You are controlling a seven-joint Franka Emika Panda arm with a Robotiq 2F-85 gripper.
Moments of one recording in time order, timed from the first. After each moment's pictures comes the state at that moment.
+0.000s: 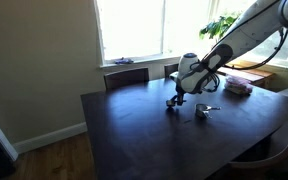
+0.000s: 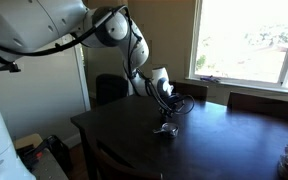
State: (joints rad) arm -0.05 1.08 -0.01 -1.41 -0.33 2.76 -0.71
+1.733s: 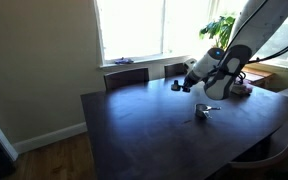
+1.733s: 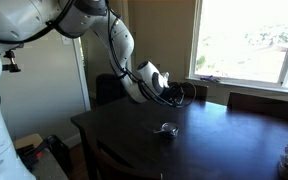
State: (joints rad) arm 0.34 0.92 -0.52 -1.86 -0.35 3.46 -0.38
